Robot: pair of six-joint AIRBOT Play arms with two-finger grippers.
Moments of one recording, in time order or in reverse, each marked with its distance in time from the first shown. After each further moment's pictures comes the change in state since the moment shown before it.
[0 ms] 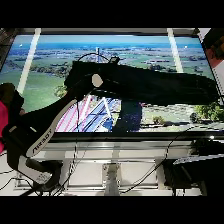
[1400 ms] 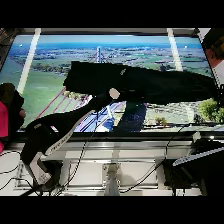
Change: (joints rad) left arm -0.169 -0.151 0.010 -0.435 0.341 0.027; right arm 0.139 -0.153 0.017 0.196 -0.264 -0.072
